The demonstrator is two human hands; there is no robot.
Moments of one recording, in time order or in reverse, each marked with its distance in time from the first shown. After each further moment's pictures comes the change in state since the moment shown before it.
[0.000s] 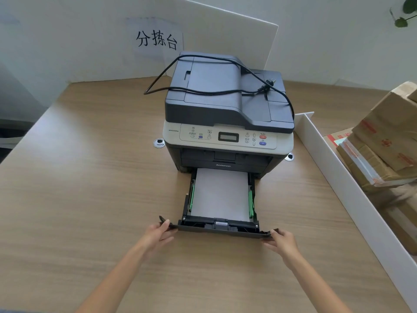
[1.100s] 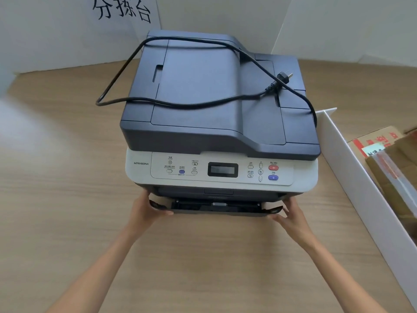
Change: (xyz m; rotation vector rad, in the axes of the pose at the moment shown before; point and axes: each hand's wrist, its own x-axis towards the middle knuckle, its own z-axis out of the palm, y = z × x) left_hand 0.117 0.142 0.050 0.746 0.207 0.468; right_hand 0.109 -0.139 0.016 -0.383 -0.187 -0.567
